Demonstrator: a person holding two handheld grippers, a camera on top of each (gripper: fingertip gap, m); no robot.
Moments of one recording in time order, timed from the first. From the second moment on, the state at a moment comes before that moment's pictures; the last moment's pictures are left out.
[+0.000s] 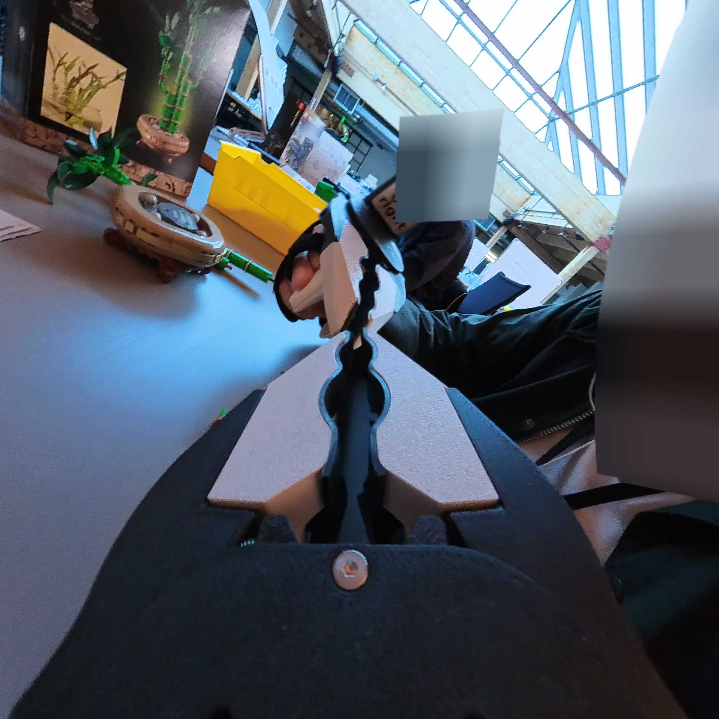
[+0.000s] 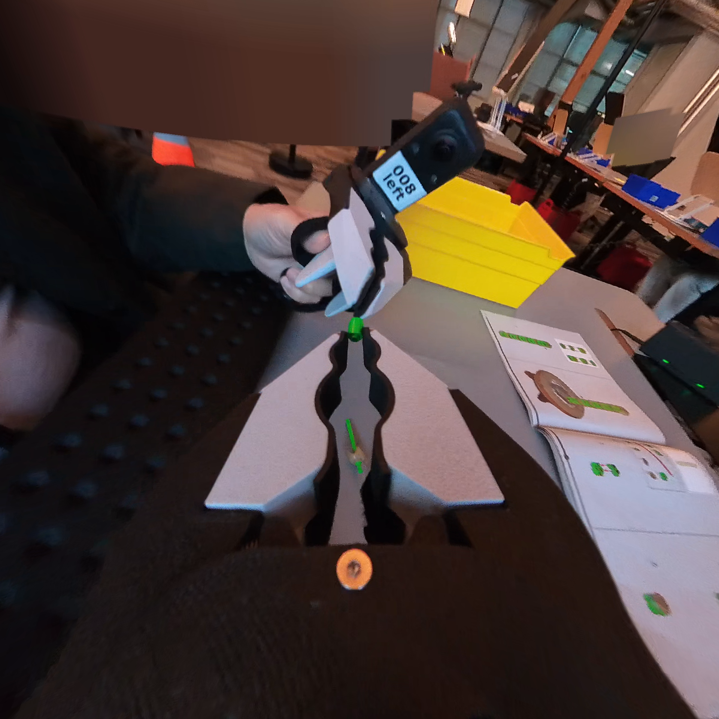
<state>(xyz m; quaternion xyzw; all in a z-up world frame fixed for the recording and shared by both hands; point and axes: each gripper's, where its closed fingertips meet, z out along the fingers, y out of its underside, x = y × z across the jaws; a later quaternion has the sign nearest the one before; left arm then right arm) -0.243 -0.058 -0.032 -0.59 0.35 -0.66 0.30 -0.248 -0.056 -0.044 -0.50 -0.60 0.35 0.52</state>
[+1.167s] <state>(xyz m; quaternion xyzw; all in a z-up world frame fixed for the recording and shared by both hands) -0.300 -0.065 0.026 -0.54 0.40 -0.65 0.35 -0.238 -0.031 -0.079 -0.54 -0.63 0.22 0.51</state>
